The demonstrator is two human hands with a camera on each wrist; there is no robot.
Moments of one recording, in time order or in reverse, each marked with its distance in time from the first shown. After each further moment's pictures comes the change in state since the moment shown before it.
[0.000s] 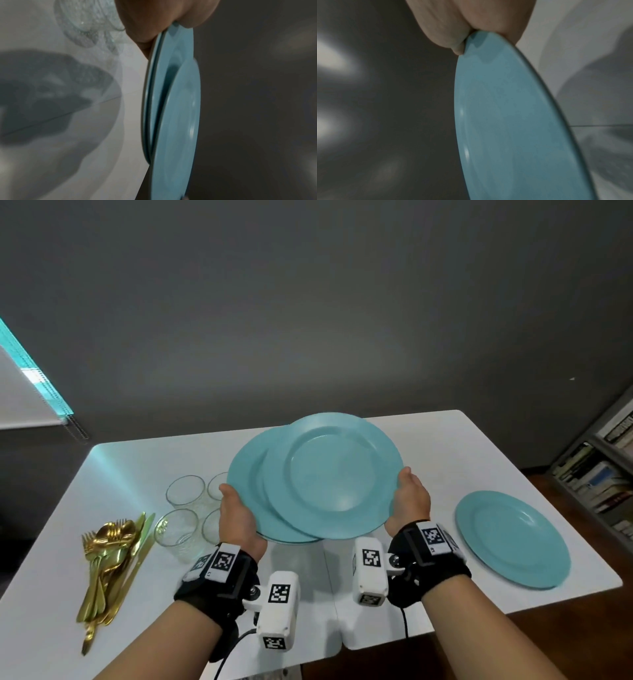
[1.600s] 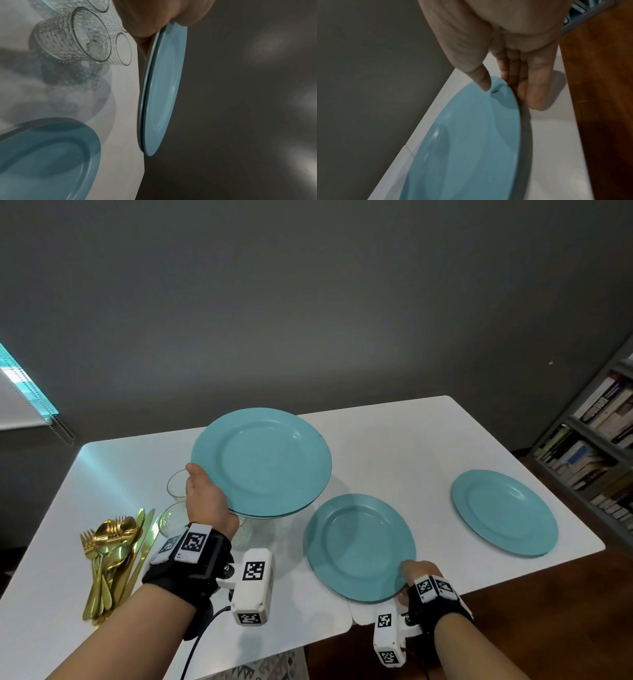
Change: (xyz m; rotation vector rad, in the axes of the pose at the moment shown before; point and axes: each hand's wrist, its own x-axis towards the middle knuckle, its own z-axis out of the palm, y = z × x) left_hand 0.002 0.046 -0.028 0.152 0.075 0.077; right_hand 0.007 0.122 -0.120 -0.890 0.116 0.397
